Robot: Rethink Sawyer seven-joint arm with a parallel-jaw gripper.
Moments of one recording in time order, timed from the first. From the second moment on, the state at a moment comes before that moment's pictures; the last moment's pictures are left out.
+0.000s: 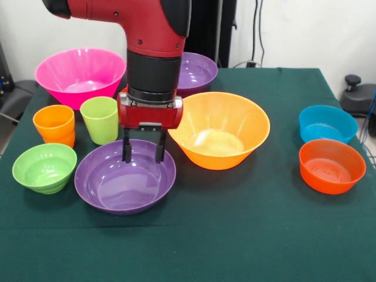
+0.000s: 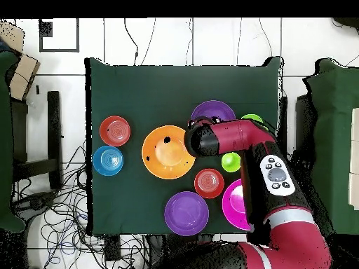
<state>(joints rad) -0.49 -0.53 0.26 1.50 -0.63 0.39 1.77</state>
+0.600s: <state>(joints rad) -0.49 -0.52 0.26 1.50 -0.63 0.38 1.77</state>
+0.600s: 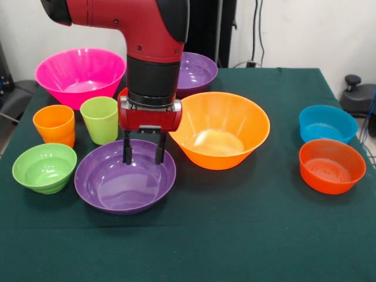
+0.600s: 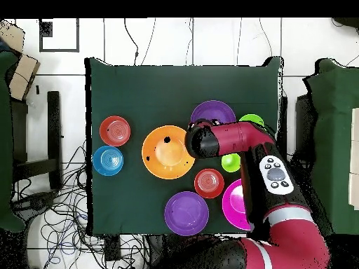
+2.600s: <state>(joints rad) -0.47 -0.49 0.26 1.48 -0.50 0.40 1.77</state>
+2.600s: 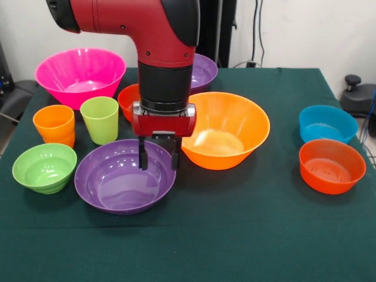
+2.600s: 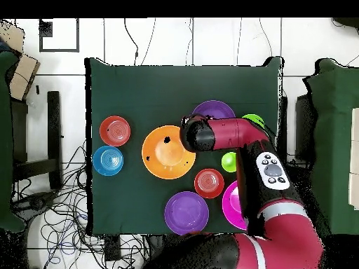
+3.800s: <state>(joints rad) -0.42 -0.42 0.26 1.45 -0.46 0.35 1.77</state>
